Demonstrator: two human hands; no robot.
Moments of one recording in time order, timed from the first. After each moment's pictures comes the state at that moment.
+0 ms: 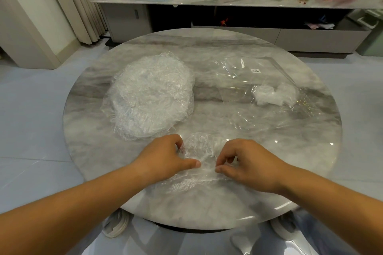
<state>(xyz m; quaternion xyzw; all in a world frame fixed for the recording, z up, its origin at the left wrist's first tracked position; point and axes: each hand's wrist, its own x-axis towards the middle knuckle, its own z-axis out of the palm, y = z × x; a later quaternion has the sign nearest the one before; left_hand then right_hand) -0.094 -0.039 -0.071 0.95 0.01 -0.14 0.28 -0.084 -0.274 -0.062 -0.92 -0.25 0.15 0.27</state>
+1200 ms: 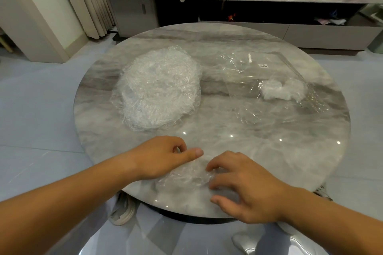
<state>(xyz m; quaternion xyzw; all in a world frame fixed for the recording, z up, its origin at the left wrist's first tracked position) -0.112 -0.014 -0.056 0.92 -0.05 -0.22 0.32 -0.130 -0.268 -0.086 -0.87 -0.45 0.08 0.20</state>
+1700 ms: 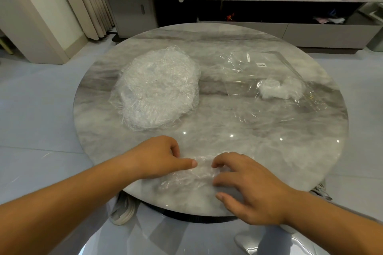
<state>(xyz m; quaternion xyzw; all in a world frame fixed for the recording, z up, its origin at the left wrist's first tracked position) -0.112 -0.017 -0.059 0.94 0.02 -0.23 0.25 -0.138 -0.280 -0.089 -0.88 -0.42 0.05 0.21</state>
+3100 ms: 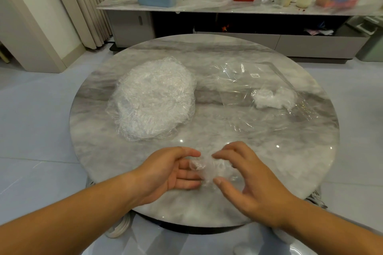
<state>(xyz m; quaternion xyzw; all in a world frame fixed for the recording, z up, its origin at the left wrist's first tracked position) -0.128 -0.047 -0.050 0.57 0.17 -0.31 0.75 -0.139 -0.274 -0.067 -0.89 -0.29 -0.01 0.35</state>
